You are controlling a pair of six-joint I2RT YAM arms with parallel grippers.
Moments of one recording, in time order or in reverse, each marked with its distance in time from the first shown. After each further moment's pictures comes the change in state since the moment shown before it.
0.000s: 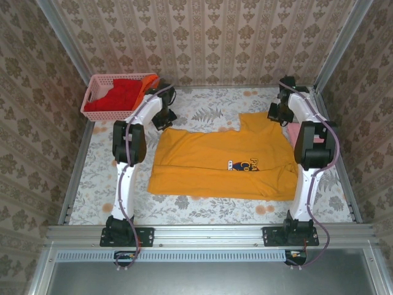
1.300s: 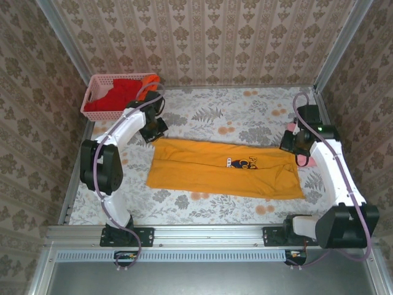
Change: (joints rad) left arm -0.023 -0.604 -0.662 0.154 0.038 0.020; right arm 0.018 -0.910 -0.695 -0.100 -0.001 0.045
